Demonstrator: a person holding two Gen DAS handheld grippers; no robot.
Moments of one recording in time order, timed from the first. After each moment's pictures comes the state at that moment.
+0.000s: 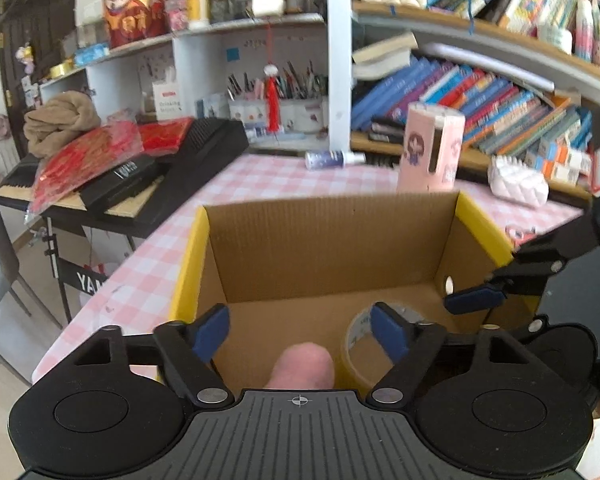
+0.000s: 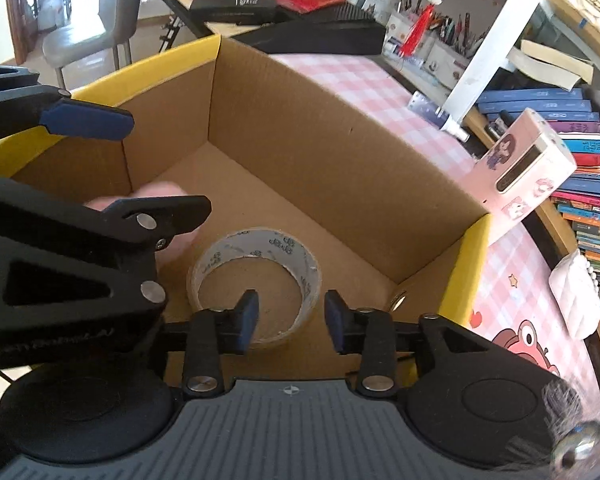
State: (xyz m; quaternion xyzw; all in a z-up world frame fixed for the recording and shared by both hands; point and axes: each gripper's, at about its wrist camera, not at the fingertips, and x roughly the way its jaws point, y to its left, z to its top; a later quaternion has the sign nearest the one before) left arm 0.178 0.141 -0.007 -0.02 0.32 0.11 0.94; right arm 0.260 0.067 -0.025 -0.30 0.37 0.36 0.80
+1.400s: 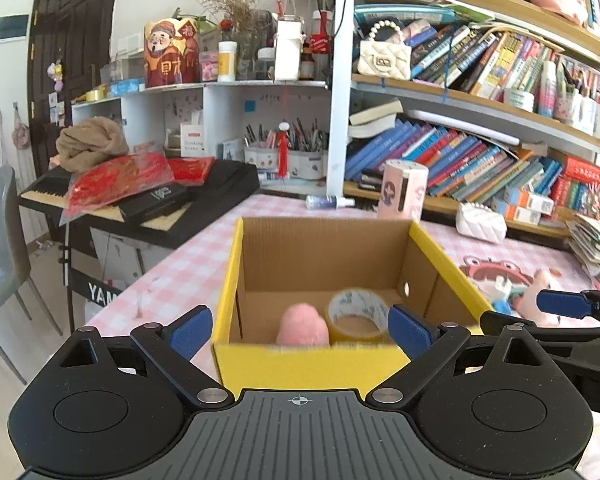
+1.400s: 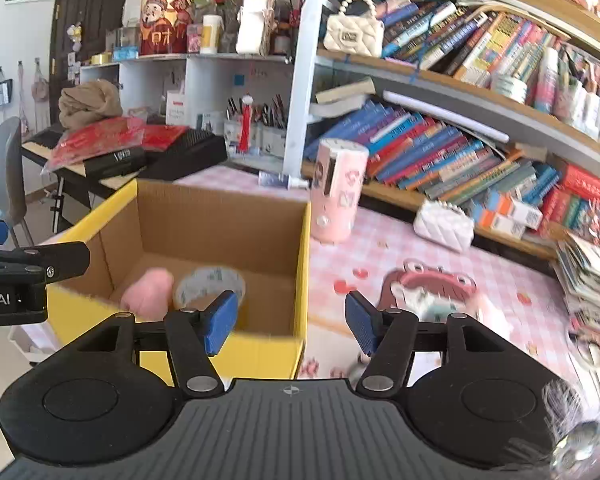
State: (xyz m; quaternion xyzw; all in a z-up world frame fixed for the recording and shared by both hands) left arm 0.051 0.123 0.023 -0.04 0.24 0.11 0.96; right arm 0.119 -0.037 0.021 -0.10 0.25 0.18 0.95
